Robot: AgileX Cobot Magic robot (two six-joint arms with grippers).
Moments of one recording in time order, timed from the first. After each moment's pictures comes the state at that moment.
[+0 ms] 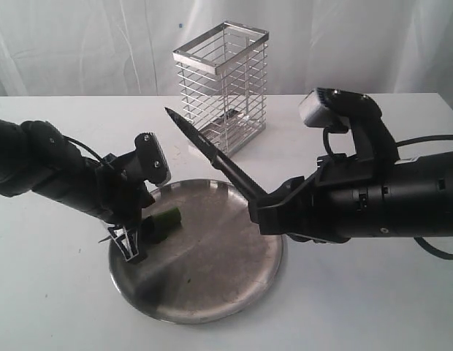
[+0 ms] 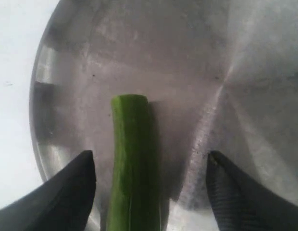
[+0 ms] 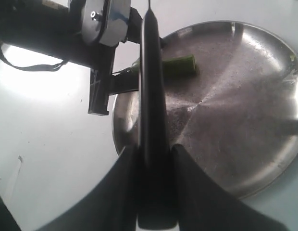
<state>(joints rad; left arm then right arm) -0.34 1.77 -0.92 -0.82 0.32 1.52 0.51 1.20 -0.66 1.12 0.45 -0.87</state>
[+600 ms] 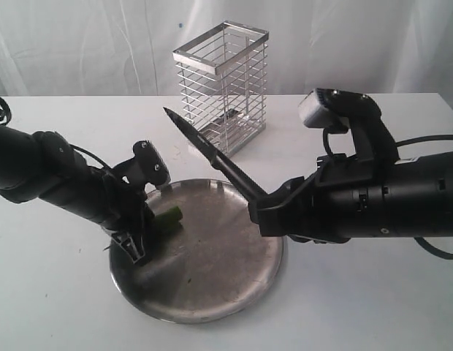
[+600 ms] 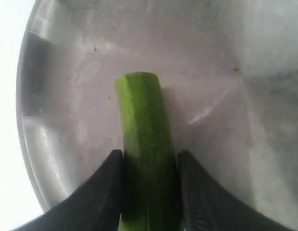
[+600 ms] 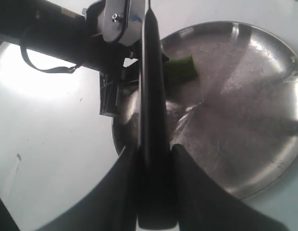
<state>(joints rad) -0.34 1.81 -0.93 -0.81 0.30 1.39 0.51 1.20 -0.66 1.11 0.45 -0.88</state>
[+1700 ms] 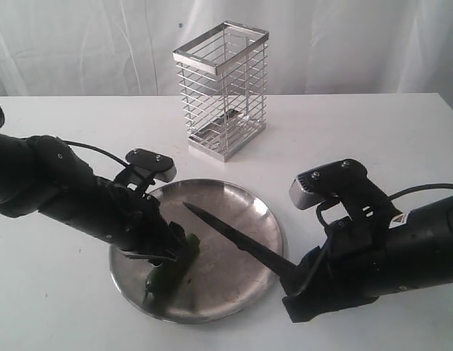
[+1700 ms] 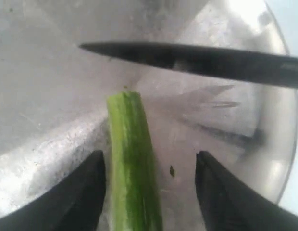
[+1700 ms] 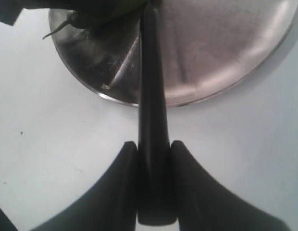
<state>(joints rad) -0.45 1.69 -0.86 -0.91 0.39 0.88 0.51 1.25 -0.58 0.73 0.51 -0.70</state>
